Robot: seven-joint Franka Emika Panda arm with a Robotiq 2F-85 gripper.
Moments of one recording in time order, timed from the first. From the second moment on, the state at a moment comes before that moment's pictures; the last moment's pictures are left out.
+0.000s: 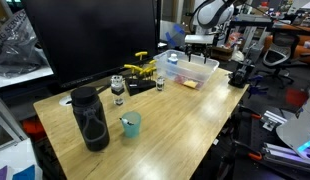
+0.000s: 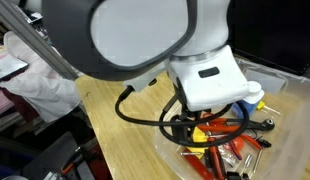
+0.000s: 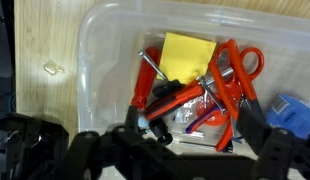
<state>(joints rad) -0.14 0.21 -0.22 -2.19 -0.11 2.37 1.14</state>
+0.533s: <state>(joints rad) -0.13 0.22 -0.22 -2.19 -0.10 2.37 1.15</state>
